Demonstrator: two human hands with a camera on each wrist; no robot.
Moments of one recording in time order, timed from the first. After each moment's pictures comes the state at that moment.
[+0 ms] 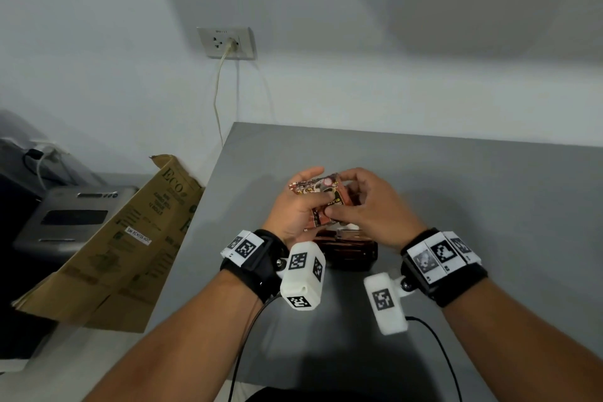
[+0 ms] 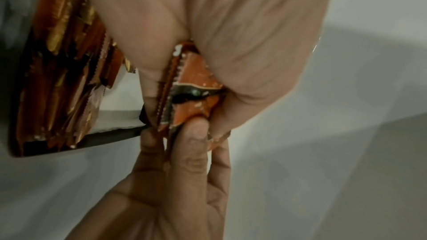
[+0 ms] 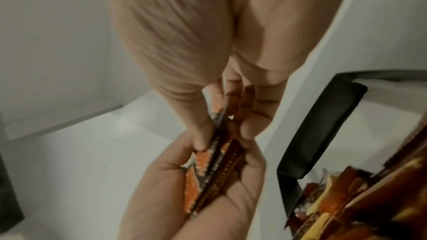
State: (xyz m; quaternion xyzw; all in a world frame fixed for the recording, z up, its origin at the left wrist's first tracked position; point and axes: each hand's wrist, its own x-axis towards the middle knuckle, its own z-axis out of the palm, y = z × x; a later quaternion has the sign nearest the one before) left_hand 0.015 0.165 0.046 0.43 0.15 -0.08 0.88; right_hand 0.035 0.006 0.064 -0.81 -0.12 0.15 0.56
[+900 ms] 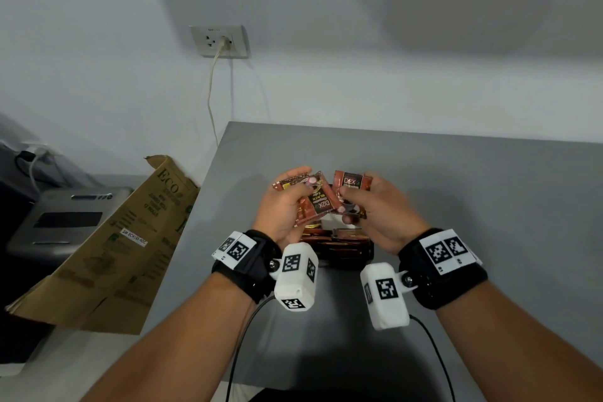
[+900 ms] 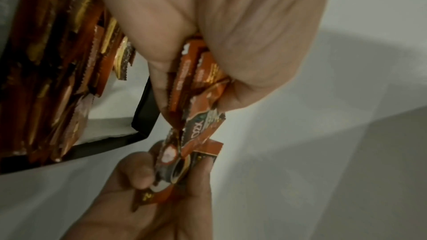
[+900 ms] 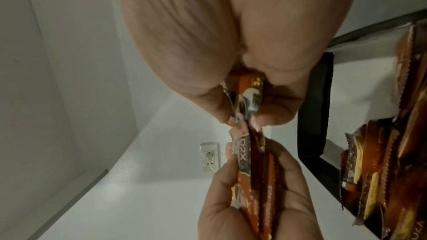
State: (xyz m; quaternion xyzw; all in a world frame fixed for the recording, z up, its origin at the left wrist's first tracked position) left_hand 0.017 0.171 0.049 0.48 0.20 -0.03 0.86; right_hand 0.033 0.006 0.068 -0.63 0.06 0.25 0.74
